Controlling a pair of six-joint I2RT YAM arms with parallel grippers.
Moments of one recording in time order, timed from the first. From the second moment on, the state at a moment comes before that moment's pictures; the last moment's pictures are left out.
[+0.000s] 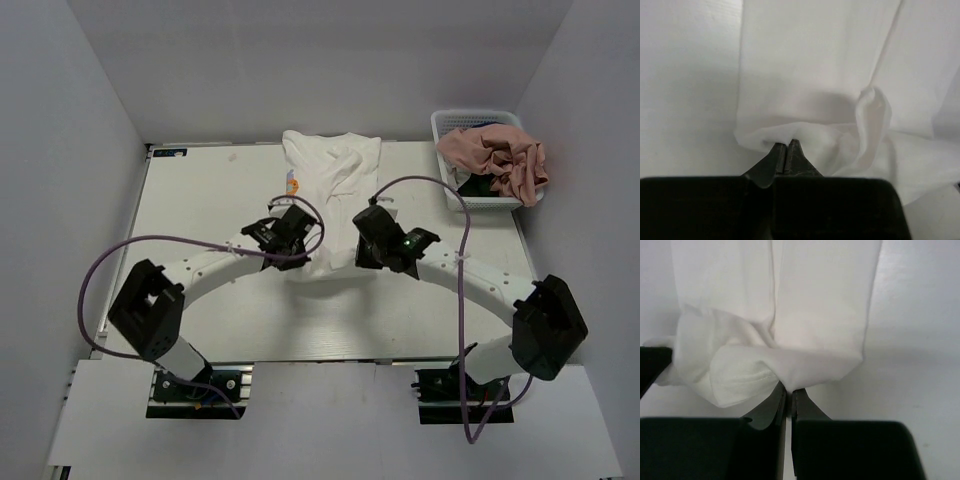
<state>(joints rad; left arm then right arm) -0.78 1.52 1.05 -0.55 -0.29 -0.87 0.83 1.39 1.00 -0.53 0.24 0.73</state>
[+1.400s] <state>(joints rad) -0.36 1.64 1.19 -0.55 -0.22 -0.63 0.60 1.99 1.47 -0.28 -0.14 0.38</state>
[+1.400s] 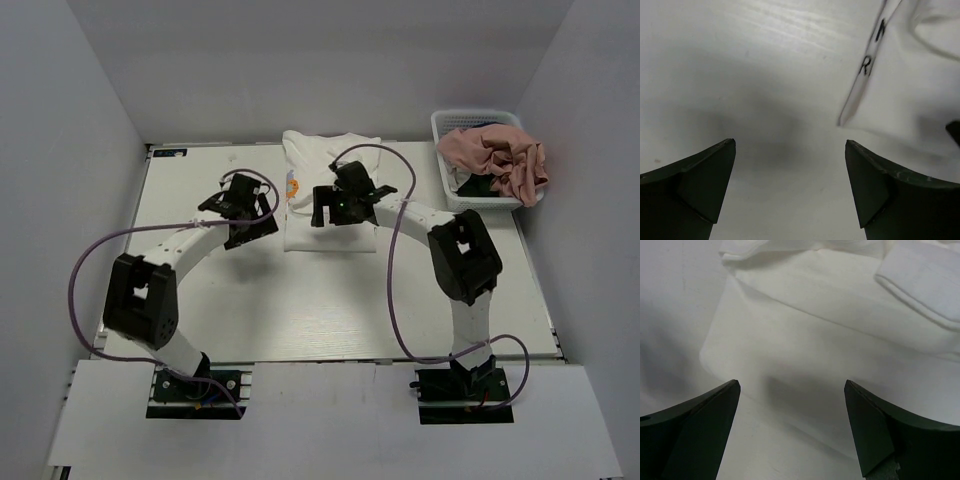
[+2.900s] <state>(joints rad) -0.38 1.81 1.14 -0.36 0.06 -0.60 0.45 1.72 1.16 -0.12 0.04 0.48</state>
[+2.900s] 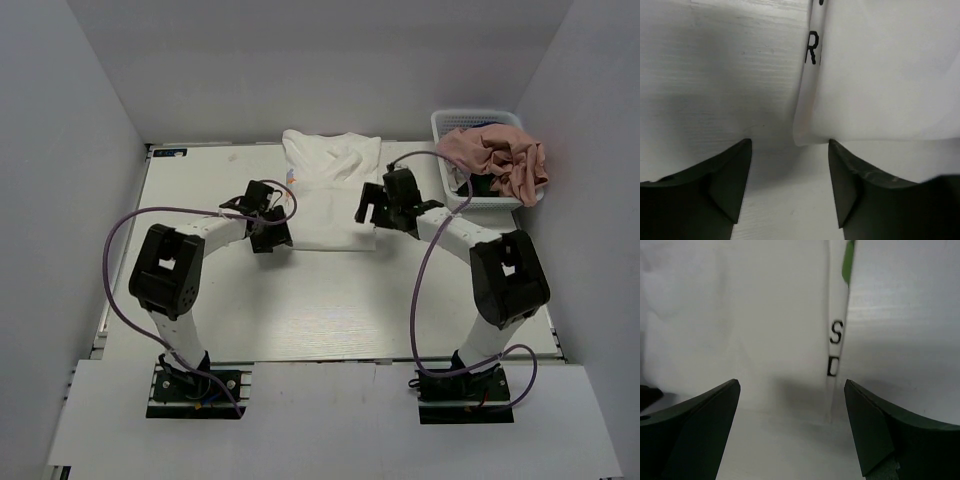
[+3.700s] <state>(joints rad) -0.41 1.75 1.00 -0.27 0.21 -0.61 0.44 1.71 0.92 -0.15 -0.20 0.57</state>
